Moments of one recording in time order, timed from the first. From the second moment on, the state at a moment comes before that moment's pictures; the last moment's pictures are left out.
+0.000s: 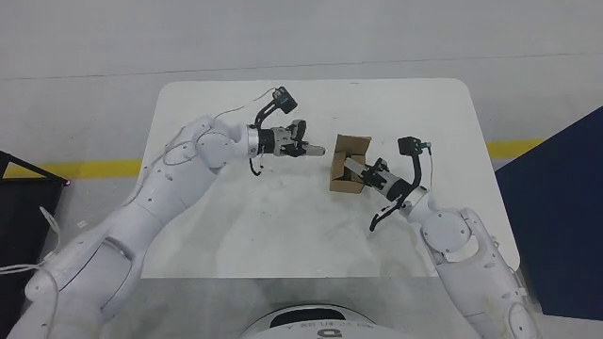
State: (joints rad) left arm 0.76 -1.16 -0.66 -1.13 0.17 -0.64 -0.71; right arm -1.66 -1.18 1.38 -1.76 -0.41 -0.19 0.45
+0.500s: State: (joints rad) left arm 0.87 -1.12 -0.75 -1.33 -0.21 -0.45 -0.93; right arm -1.66 -1.18 1.38 -1.76 -0.41 -0.19 0.45
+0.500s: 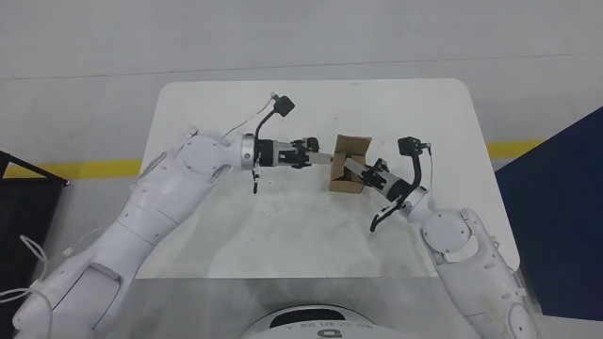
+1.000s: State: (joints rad) left arm 0.76 -1.18 -0.62 -1.31 -0.09 -0.16 -1.03; right arm -1.69 -1.18 1.41 -1.73 -0.29 -0.27 0.40
